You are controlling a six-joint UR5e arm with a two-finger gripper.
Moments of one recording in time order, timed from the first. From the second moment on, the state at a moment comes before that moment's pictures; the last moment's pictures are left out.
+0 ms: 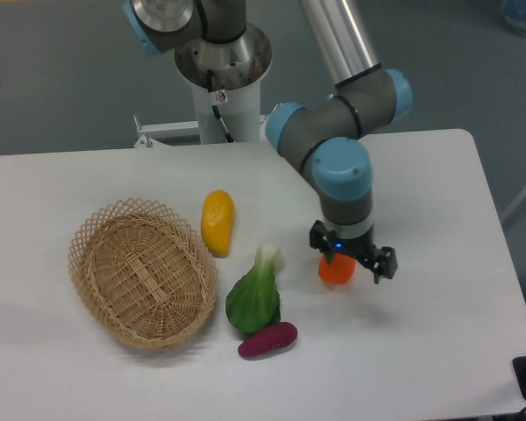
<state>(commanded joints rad) 2.61 -2.00 -1.73 -0.76 1.64 1.19</state>
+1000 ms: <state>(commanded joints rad) 2.72 -1.96 -1.68 -0.87 1.48 1.31</state>
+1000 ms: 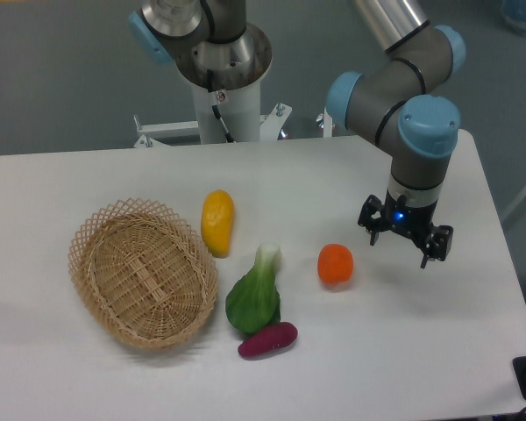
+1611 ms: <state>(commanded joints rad) 2.74 -1.94 -1.62 -1.01 1.49 1.41</state>
